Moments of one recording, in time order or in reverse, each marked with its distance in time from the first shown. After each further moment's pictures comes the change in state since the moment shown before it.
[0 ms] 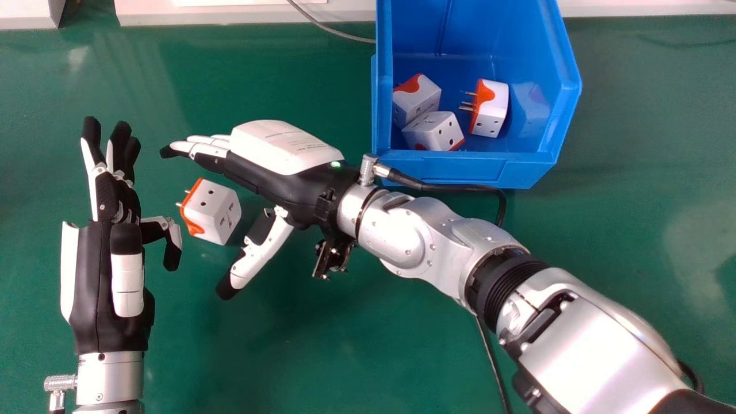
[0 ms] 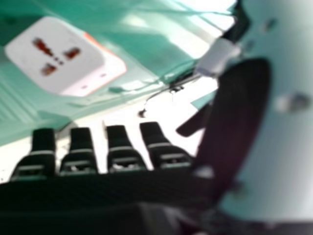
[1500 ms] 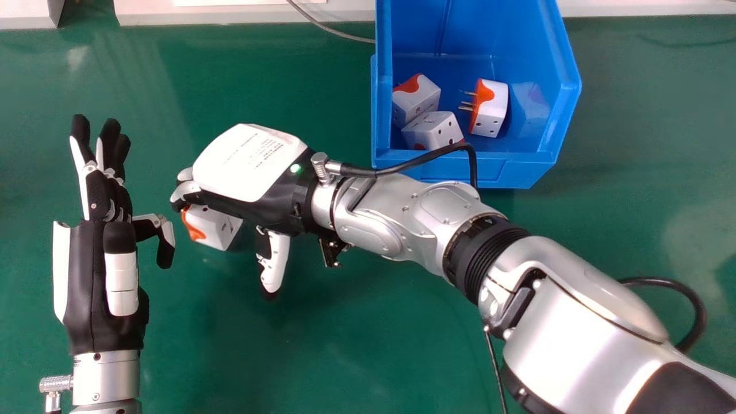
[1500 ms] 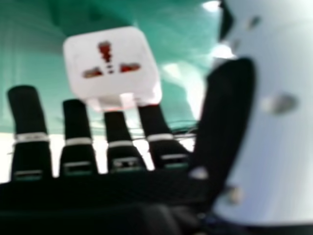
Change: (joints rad) left arm 0.006 0.002 -0.001 -0.011 0.020 -0.011 0.050; right arm -0.131 0.022 0.251 0.010 -0.202 0.093 -0.054
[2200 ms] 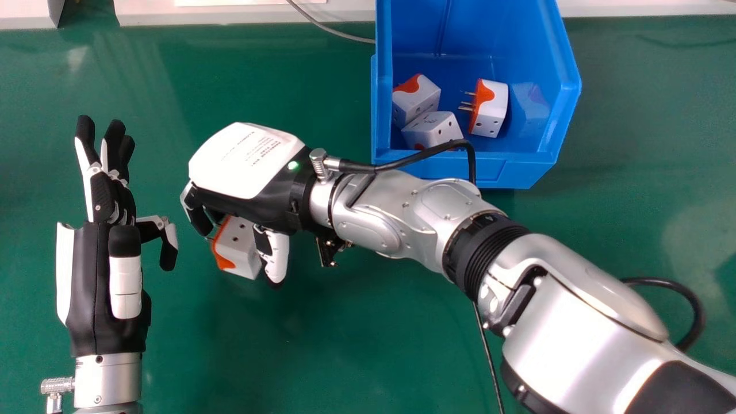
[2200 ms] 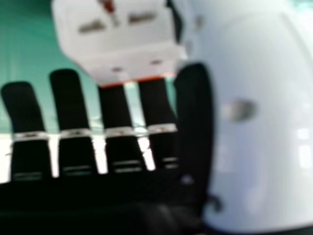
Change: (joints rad) left arm 0.015 0.000 -0.012 -0.018 0.005 -0.001 0.003; right arm -0.006 0.001 -0.012 0.001 0.000 -0.014 -0.003
